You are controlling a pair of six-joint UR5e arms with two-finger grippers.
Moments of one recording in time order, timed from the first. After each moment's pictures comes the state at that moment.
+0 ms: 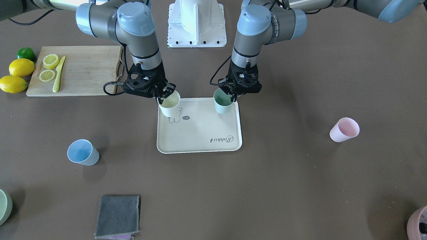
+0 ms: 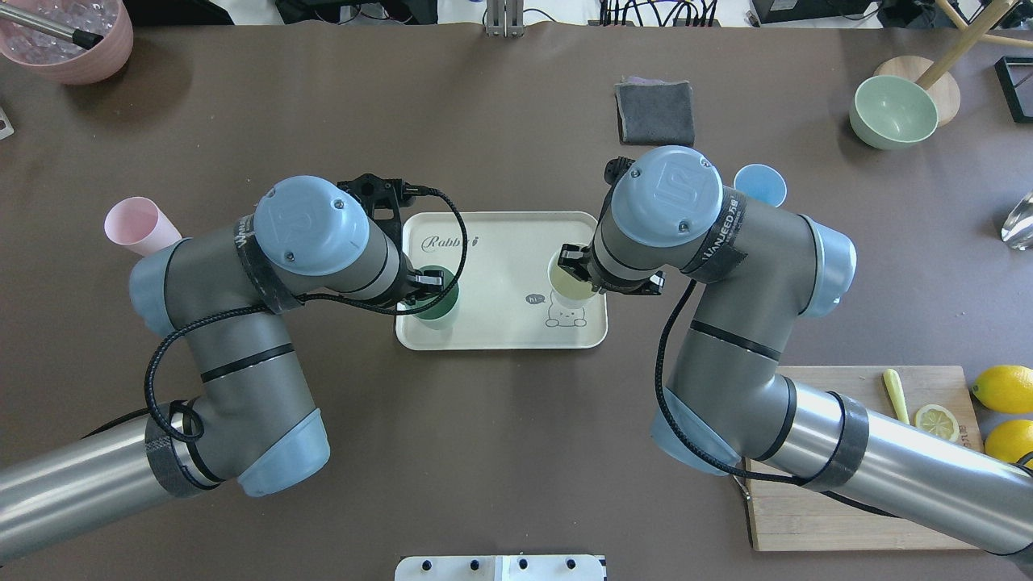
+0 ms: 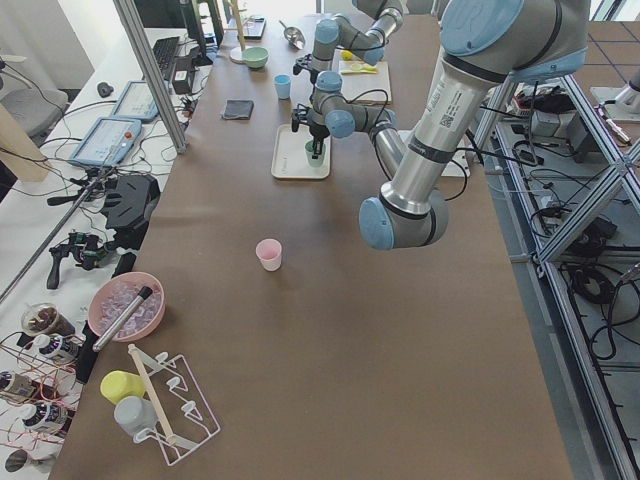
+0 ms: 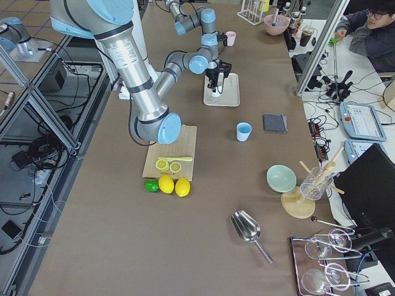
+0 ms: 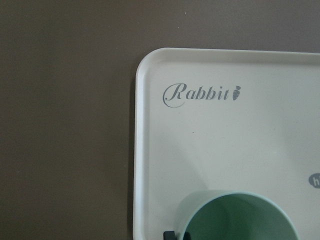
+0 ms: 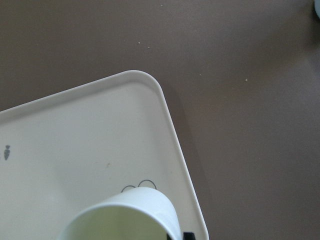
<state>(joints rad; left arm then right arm) -0.53 -2.16 -1.76 -1.66 -1.80 -1.24 0.56 -0.98 1.77 -1.59 1.82 1.48</state>
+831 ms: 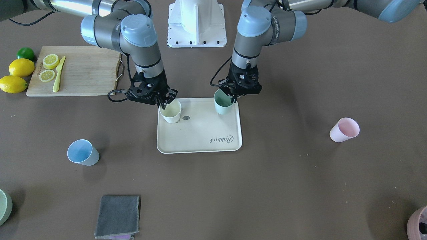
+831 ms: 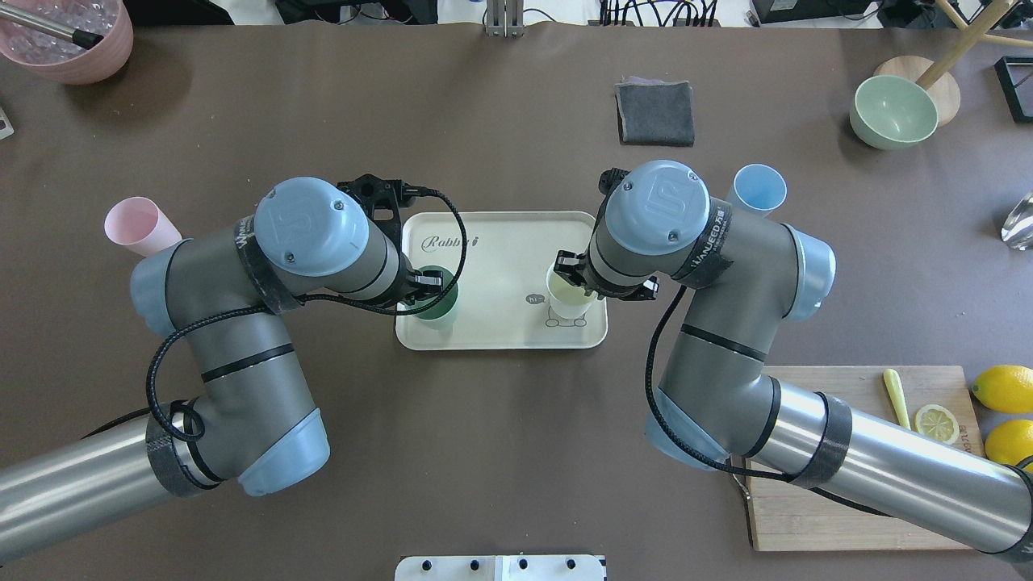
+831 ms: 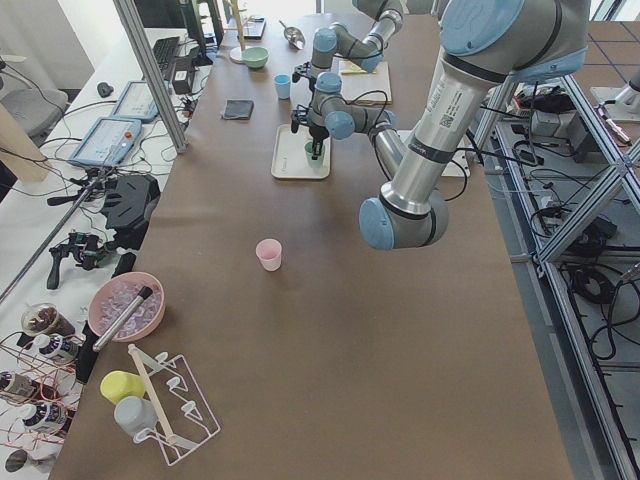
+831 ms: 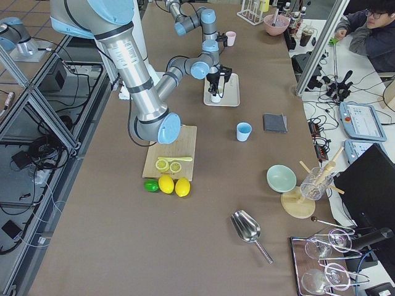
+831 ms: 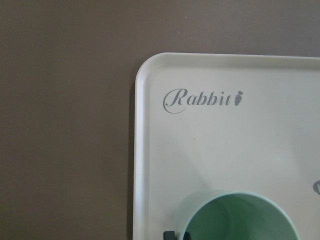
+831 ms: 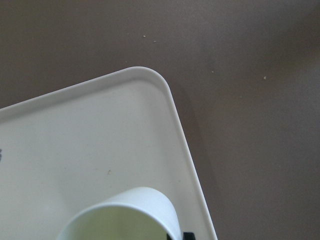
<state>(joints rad) -0.53 -2.16 -1.76 -1.66 -1.80 -1.24 0.55 -0.98 1.72 -1.53 1.82 1.48</state>
